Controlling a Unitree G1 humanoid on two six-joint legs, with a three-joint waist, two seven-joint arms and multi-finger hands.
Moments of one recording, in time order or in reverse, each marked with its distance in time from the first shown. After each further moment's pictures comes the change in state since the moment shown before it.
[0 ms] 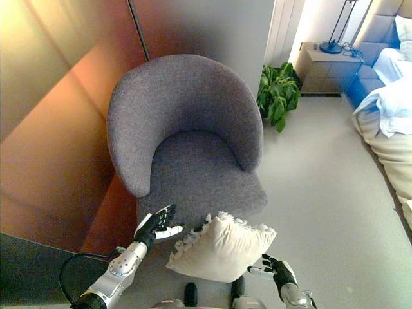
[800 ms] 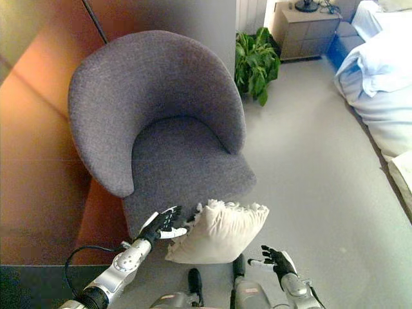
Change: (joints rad) left arm -0.087 0.010 -0.075 0.054 0.040 0.017 -0.012; right arm -0.073 -0.043 0.046 -0.002 -0.019 -0.016 -0.007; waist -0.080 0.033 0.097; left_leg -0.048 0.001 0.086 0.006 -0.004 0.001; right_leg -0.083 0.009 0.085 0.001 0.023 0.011
